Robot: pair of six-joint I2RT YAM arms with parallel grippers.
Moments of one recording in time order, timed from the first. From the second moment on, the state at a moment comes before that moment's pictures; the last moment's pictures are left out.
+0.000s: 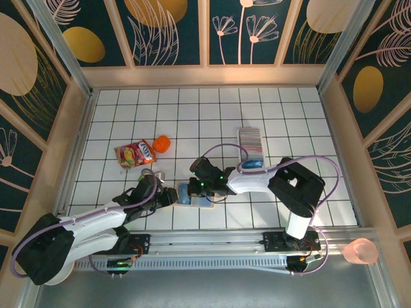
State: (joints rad) left arm -0.70 1.03 0.19 0.02 0.13 -0.91; right arm 1.05 1.77 0.90 -0.06 -0.20 0.98
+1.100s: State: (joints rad) left arm -0.70 1.03 0.18 0.04 0.20 -0.92; right arm 0.87 1.13 0.50 -0.34 0.04 0.97
